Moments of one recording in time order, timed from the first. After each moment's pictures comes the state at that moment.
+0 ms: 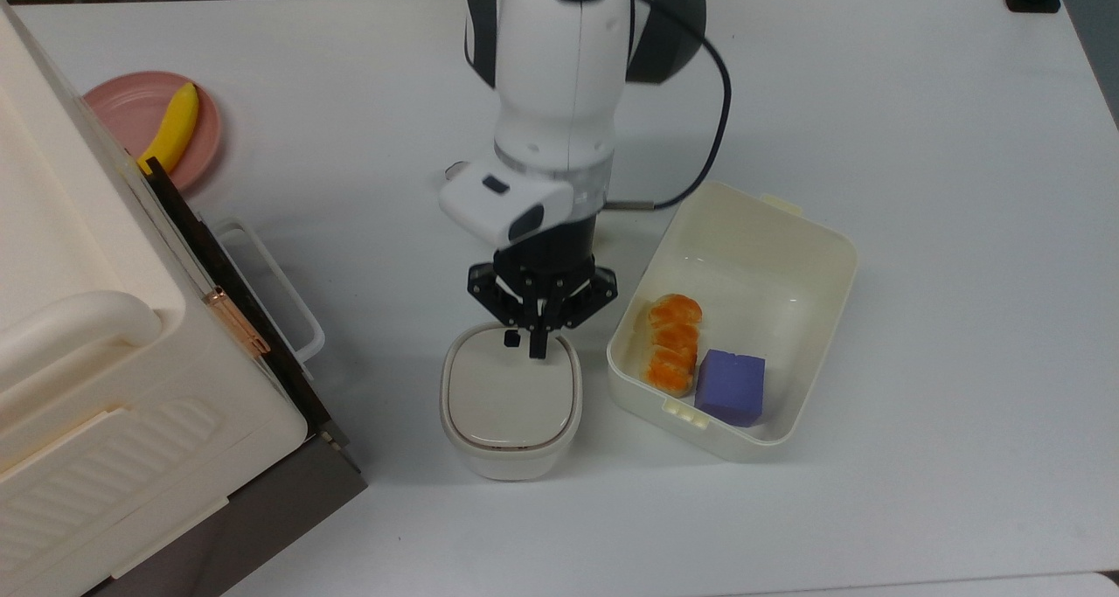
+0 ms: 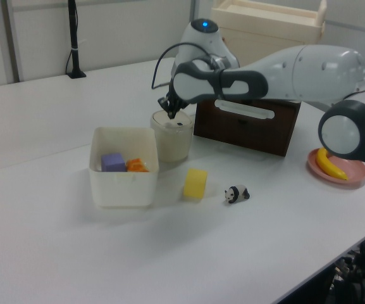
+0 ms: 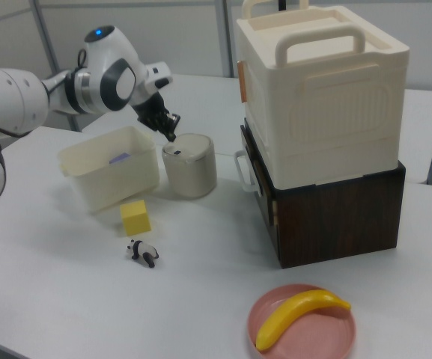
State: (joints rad) arm 0.16 0.55 -0.05 -1.33 -0.11 2.30 0.18
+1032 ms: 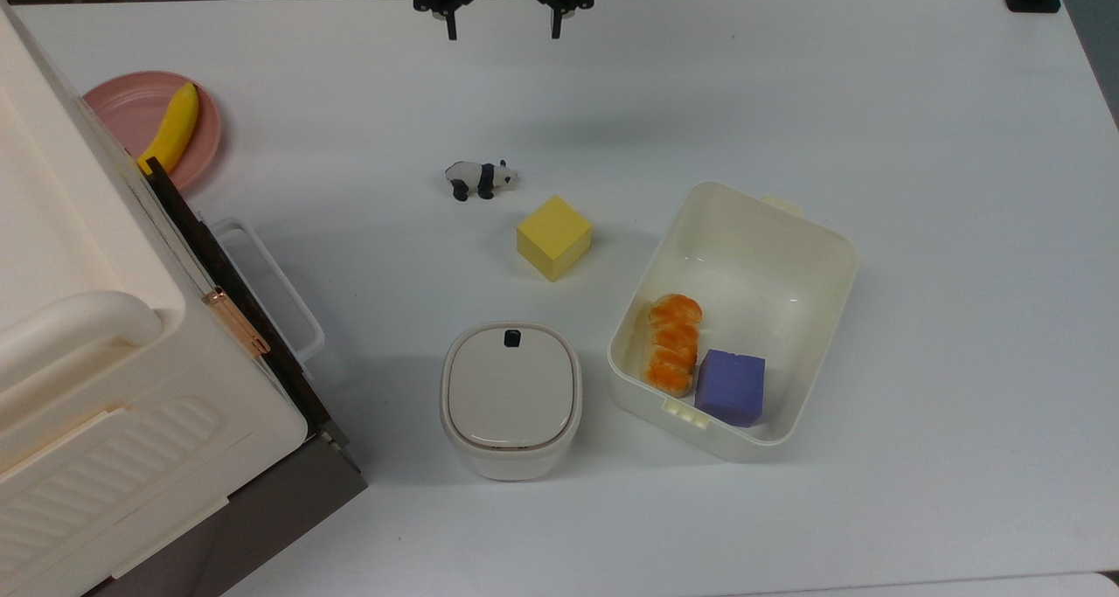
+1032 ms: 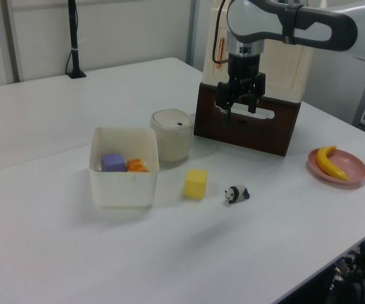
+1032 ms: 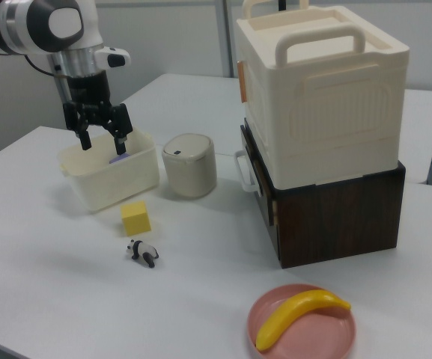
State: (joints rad) arm 0.15 0.08 -0.05 -1.59 -0.04 1.55 0.03
